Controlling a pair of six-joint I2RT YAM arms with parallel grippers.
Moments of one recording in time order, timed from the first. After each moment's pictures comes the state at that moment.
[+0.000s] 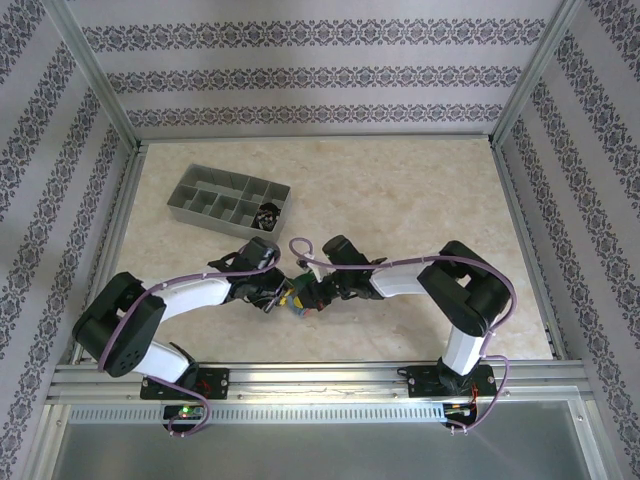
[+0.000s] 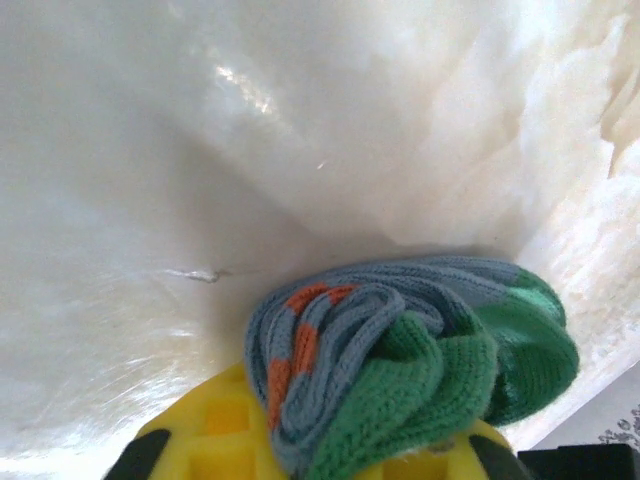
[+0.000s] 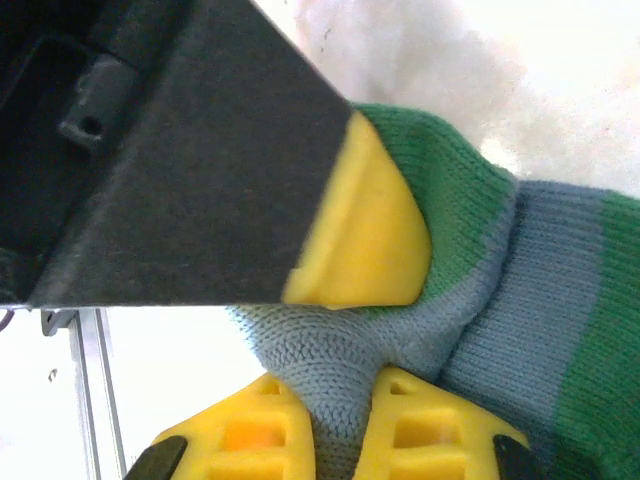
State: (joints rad) left arm -0.60 1.44 0.62 -0.23 0.30 -1.53; right arm 0.79 1.80 0.77 0.13 -0.68 0.31
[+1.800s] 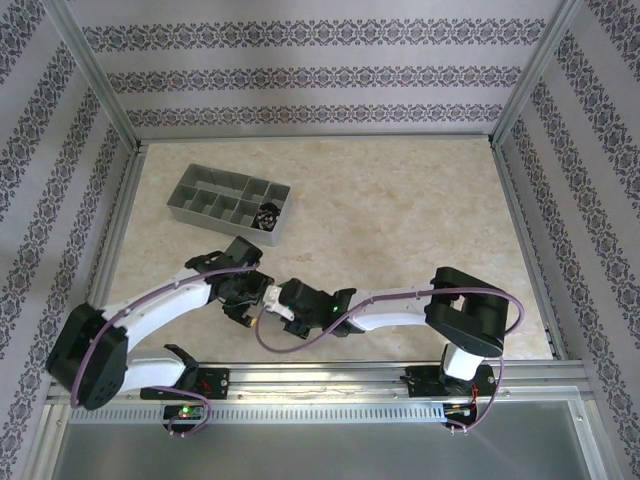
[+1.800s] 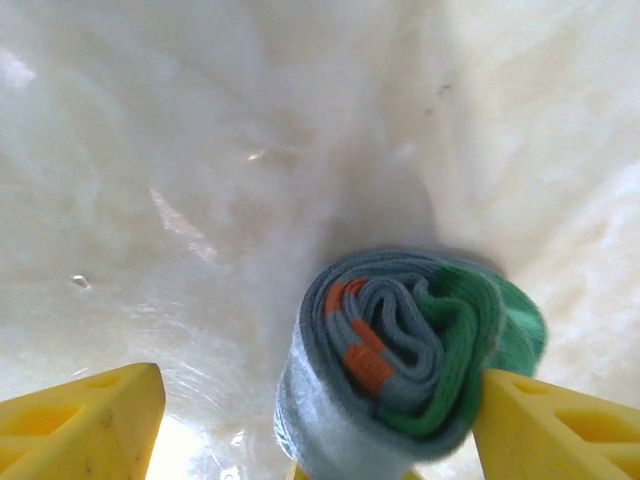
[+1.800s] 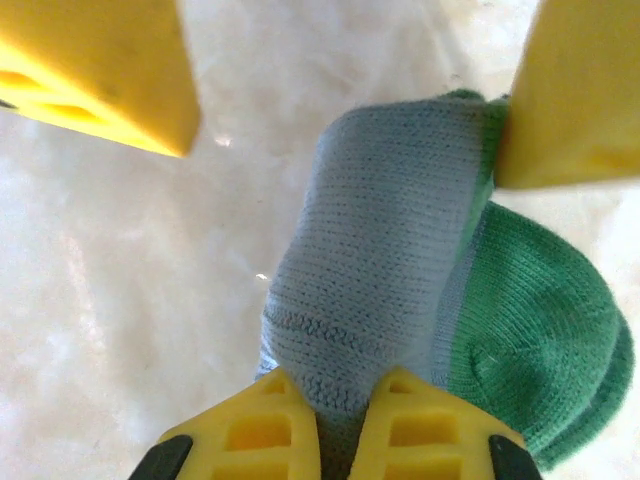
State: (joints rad) left arm -0.54 1.20 0.66 -0.68 0.20 -1.70; right arm 1.16 1.71 0.84 -0.04 0.02 -0.04
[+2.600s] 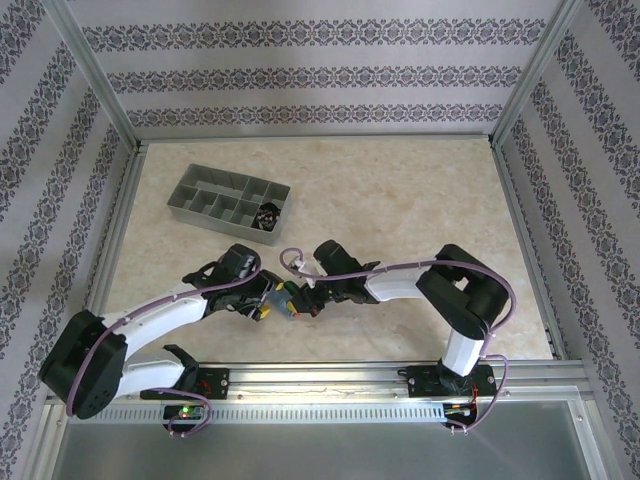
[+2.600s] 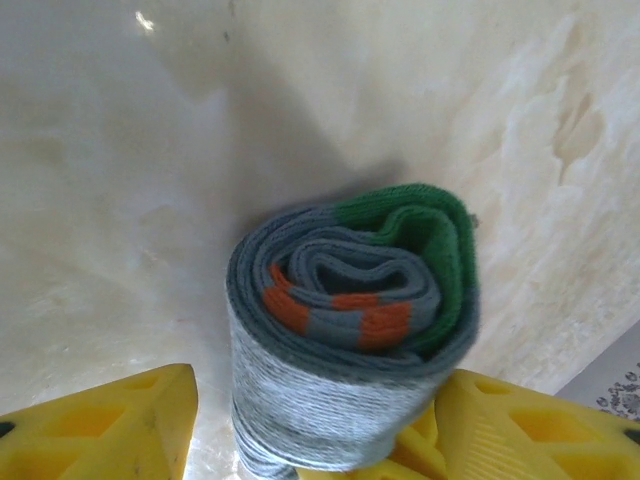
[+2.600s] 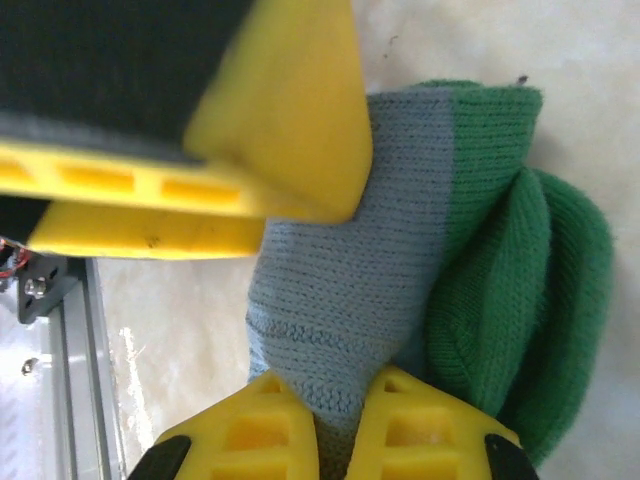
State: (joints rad) left arm -0.57 1.20 0.52 -0.32 0.27 -1.58; right arm 0.84 1.79 0.76 0.16 -0.63 0.27
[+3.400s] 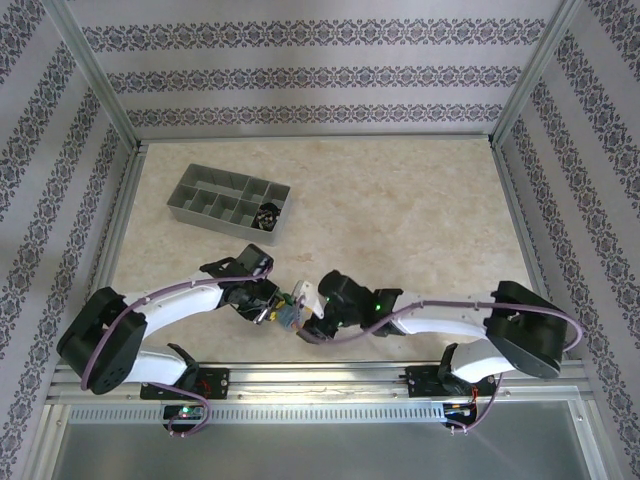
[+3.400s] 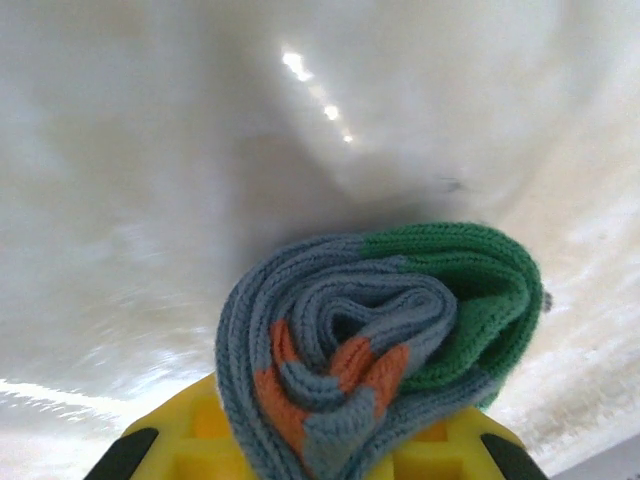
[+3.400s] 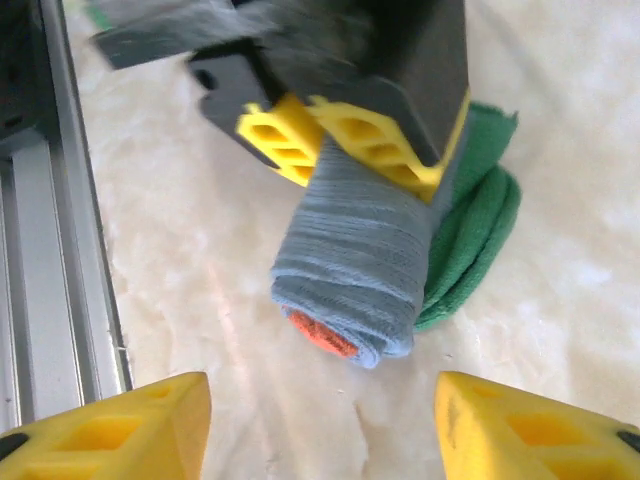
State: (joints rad) left arm -0.62 1.34 0.61 -0.50 0.31 -1.64; right arm 1.12 1.39 0.63 -0.02 -0.14 0.01
